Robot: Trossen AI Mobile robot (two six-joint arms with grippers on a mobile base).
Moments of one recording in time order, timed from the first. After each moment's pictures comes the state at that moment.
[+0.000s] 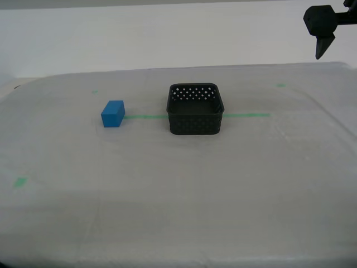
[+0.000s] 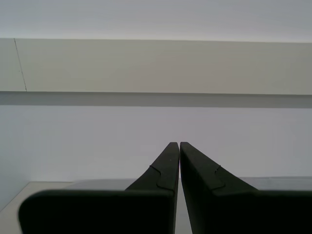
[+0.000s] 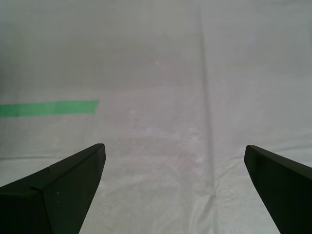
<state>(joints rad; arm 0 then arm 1) 0.08 1.55 1.13 -0.67 0.08 0.12 0.00 1.05 0.52 0.60 -0.01 0.00</state>
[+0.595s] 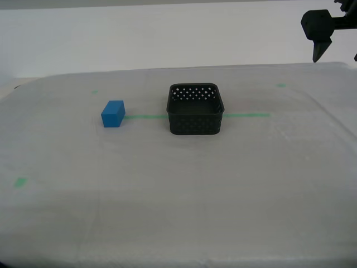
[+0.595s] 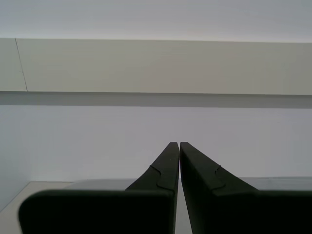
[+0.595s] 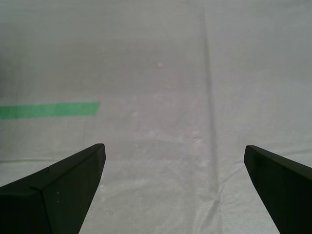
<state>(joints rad) 0.08 1.55 1.10 -0.63 0.08 0.12 0.00 1.05 0.52 0.60 -0.01 0.00</state>
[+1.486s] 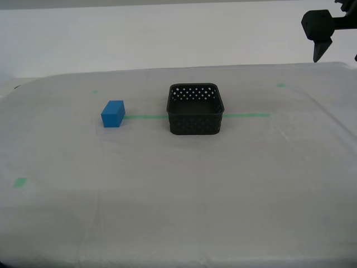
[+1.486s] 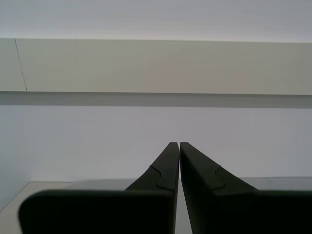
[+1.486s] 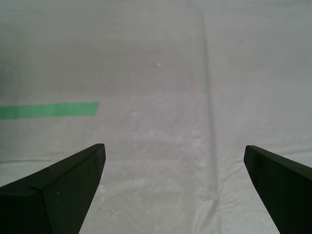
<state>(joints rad) 0.08 1.55 1.10 -0.63 0.08 0.12 0.00 1.05 0.52 0.60 -0.01 0.00</state>
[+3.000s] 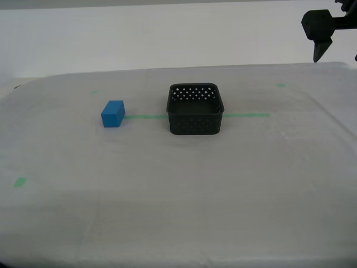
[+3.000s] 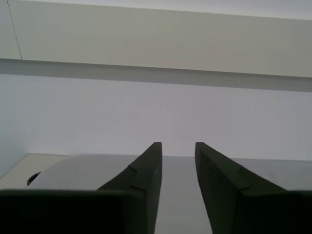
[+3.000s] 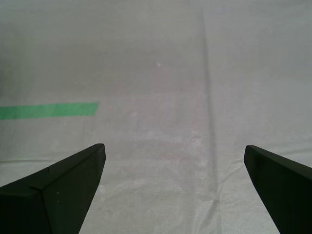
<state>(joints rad) 0.08 1.55 1.10 -0.63 0.08 0.12 0.00 1.05 0.52 0.50 -0.01 -0.05</state>
